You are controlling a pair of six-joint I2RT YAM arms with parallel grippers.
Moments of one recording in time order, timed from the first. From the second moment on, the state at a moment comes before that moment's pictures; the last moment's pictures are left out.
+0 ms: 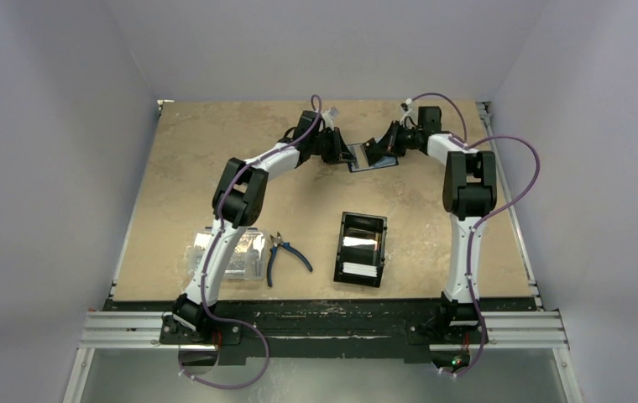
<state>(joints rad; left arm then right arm) -0.47 2.60 2.06 -0.04 0.56 -0.69 0.02 2.38 1.75 -0.17 -0.76 0.39</state>
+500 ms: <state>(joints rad) -0.46 2.61 2.06 -0.04 0.56 -0.69 0.01 2.38 1.68 0.01 -0.83 0.49</state>
